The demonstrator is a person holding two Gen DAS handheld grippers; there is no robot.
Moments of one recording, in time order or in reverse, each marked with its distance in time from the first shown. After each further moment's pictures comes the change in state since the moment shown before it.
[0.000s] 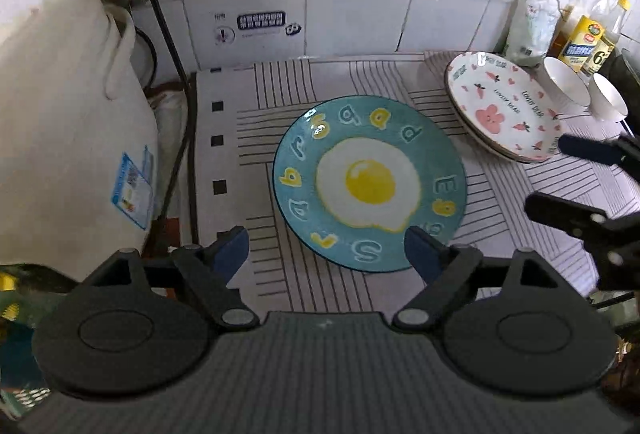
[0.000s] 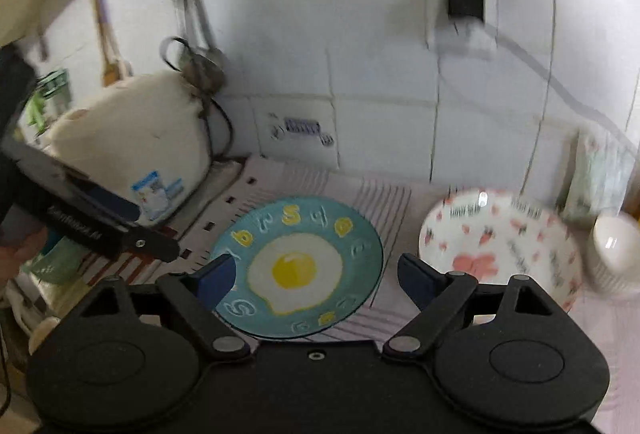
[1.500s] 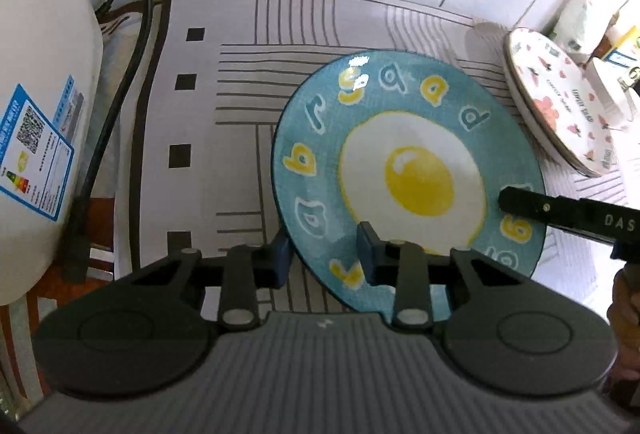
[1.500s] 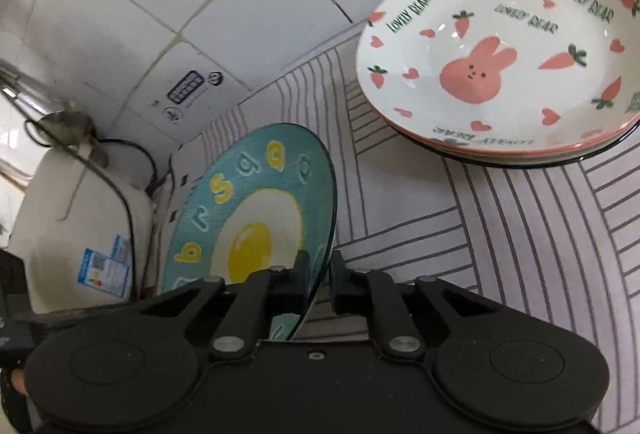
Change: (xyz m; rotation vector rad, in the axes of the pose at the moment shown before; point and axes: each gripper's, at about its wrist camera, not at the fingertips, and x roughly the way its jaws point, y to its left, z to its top) left arm 0.108 0.031 0.000 -0.106 0.093 -0.077; right arm 0.108 -0.062 -0.047 0.642 0.150 0.106
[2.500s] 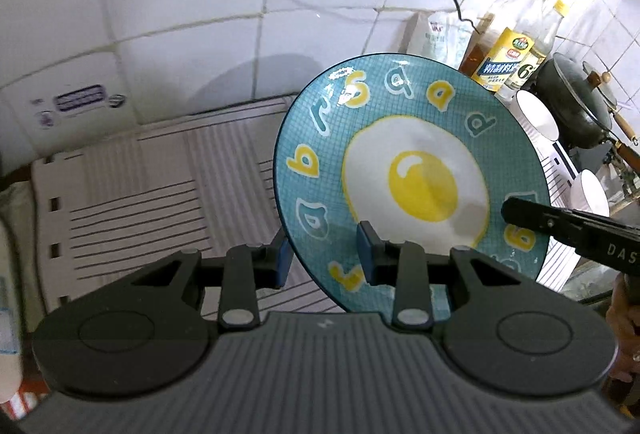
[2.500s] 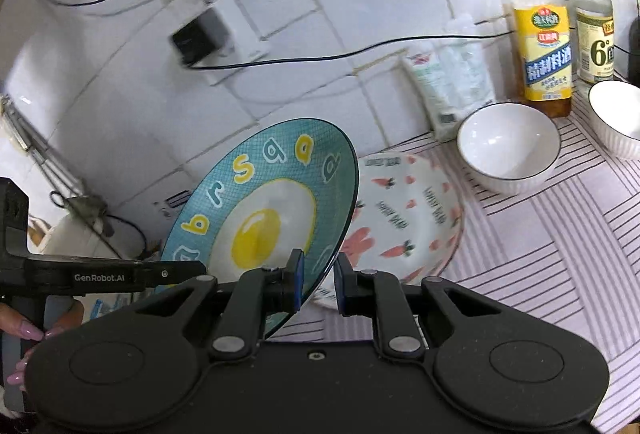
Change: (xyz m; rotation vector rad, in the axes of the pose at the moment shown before) left arm -0.041 -0.154 0.083 0.215 -0.050 -0.154; right arm -0.164 -0.025 0.064 -0.111 -0.222 -0.136
